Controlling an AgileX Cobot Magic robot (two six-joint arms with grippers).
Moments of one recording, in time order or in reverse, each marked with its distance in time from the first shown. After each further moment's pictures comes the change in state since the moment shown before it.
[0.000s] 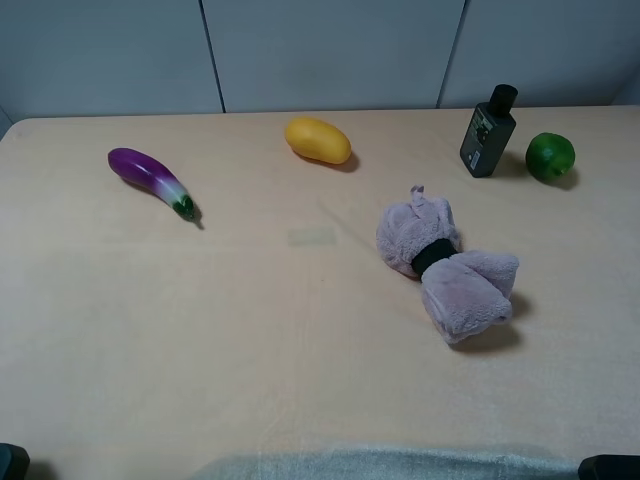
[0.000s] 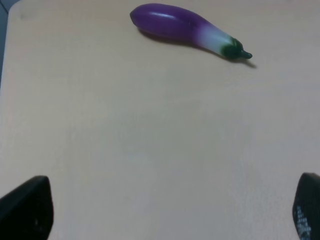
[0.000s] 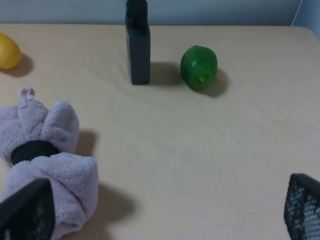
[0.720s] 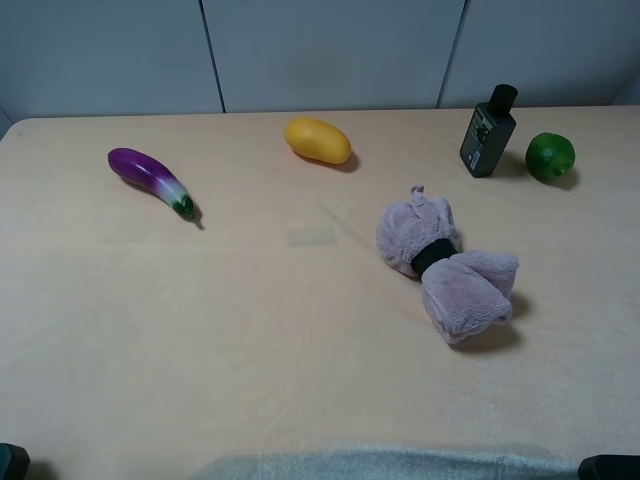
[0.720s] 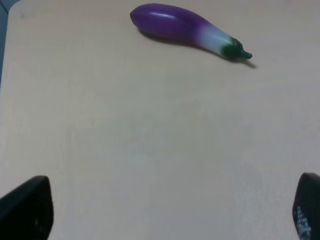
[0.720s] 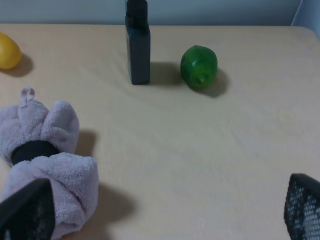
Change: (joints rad) left arm 0.000 0.000 0.000 0.000 0.000 0.000; right arm 0.000 0.000 0.000 0.000 0.000 0.000
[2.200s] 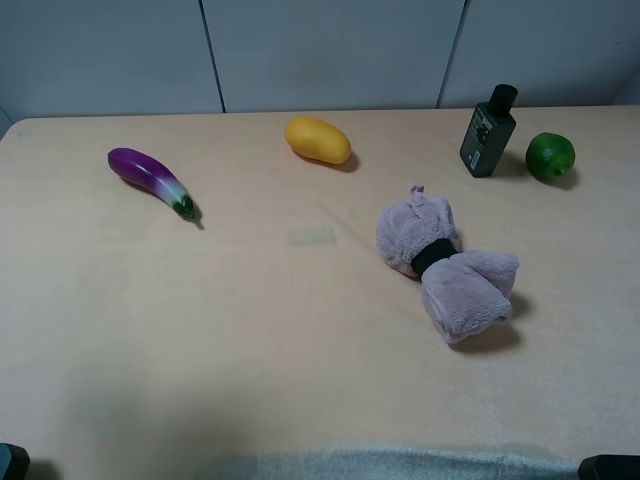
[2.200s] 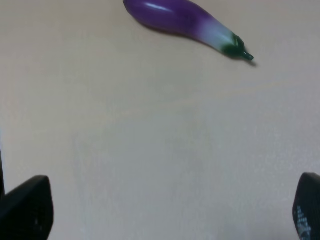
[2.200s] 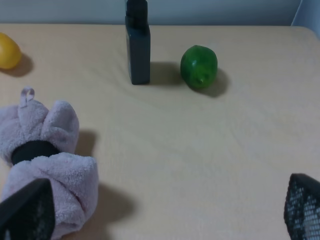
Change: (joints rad) left arm 0.000 0.758 -0.416 -0.008 -0.017 0.007; right arm 0.000 0.000 0.000 0.000 0.000 0.000
